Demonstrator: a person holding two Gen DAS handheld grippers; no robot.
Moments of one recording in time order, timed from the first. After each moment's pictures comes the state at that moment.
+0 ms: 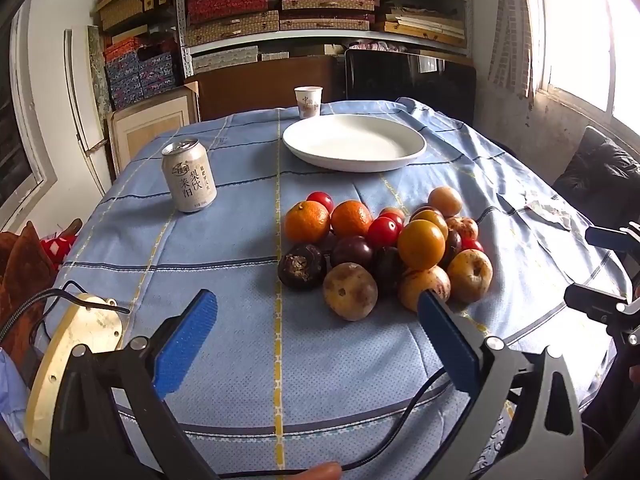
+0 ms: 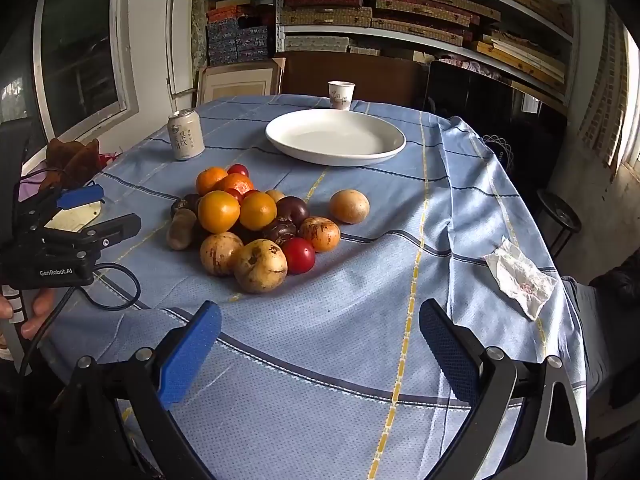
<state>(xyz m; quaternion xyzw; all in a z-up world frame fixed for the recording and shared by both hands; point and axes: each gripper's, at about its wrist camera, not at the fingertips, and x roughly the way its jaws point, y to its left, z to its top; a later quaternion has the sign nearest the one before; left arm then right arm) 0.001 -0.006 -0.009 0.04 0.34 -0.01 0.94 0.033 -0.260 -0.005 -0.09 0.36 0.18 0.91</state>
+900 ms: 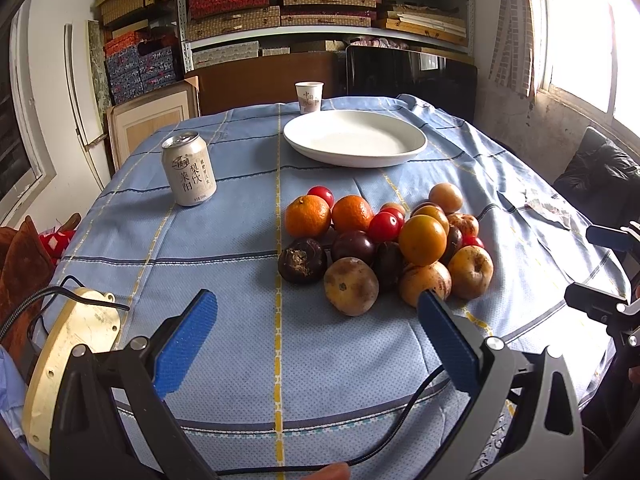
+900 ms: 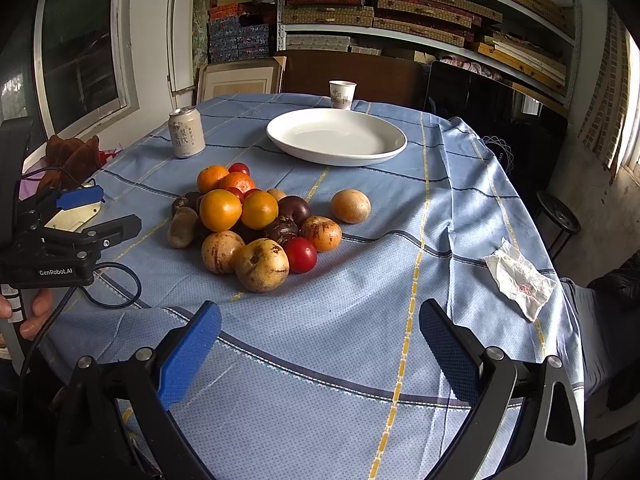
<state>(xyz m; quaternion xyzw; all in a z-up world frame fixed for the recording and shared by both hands) -0.003 0.000 -0.006 0.03 0.34 -0.01 0.94 0.033 -0.260 -0.008 -0.10 0.36 0.18 0.91</state>
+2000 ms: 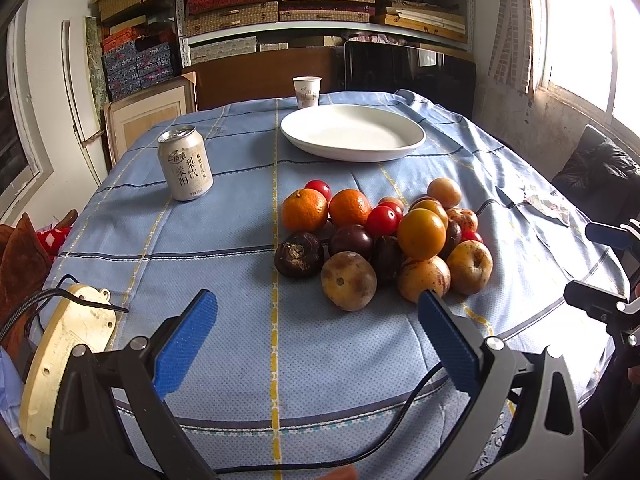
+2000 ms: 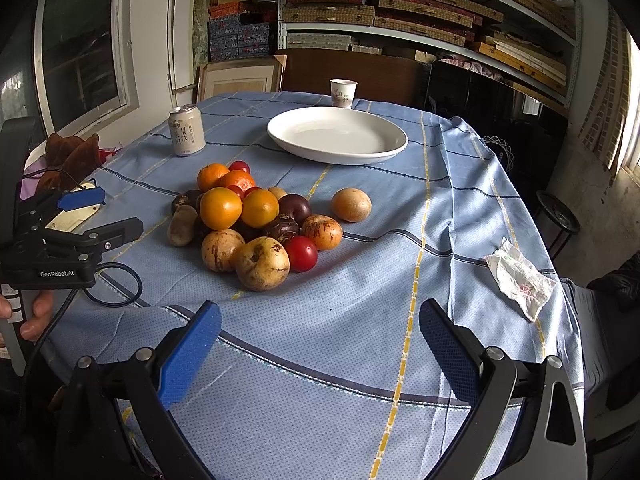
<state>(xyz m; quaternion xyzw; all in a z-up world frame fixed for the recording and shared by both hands) -0.004 -0.004 -0.014 0.03 0.36 -0.02 0.93 0.032 -0.258 -0.009 -0.10 0.36 0.18 0.91</state>
